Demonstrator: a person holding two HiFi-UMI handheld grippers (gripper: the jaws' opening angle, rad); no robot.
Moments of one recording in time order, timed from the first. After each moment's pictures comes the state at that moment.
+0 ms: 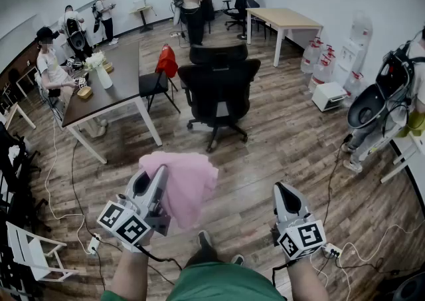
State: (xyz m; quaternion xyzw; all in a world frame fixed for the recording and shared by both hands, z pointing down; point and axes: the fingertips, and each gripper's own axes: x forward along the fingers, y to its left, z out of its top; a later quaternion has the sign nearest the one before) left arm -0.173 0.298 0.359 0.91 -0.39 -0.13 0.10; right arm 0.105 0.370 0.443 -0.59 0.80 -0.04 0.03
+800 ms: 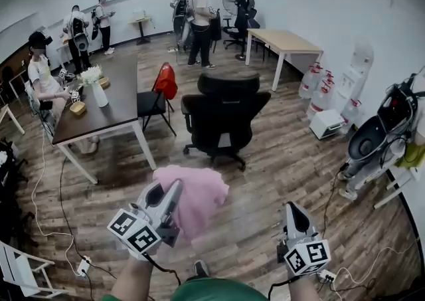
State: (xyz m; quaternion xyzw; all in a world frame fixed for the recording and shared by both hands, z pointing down) left arm -0.202 0.146 0.361 0.92 -0.34 -0.16 0.12; right arm 0.087 0.241 0.427 -0.64 0.77 -0.04 0.03
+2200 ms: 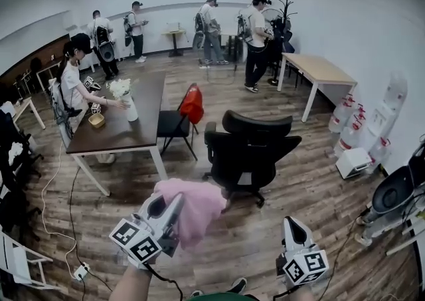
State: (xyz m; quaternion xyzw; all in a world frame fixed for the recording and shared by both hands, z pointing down) left arm -0.210 -0.014 0.347 0.89 -0.42 -0.14 0.08; right arm 0.090 0.028 0.436 -0.57 0.82 -0.07 0.03
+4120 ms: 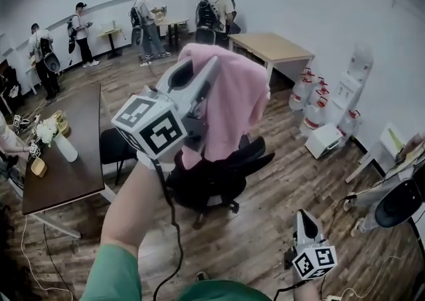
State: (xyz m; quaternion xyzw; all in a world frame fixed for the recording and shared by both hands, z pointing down) left arm 0.012 -0.422 0.108 0.94 -0.19 -0.26 -0.06; right arm 0.219 -0.180 0.440 -0.72 0.69 -0.07 0.02
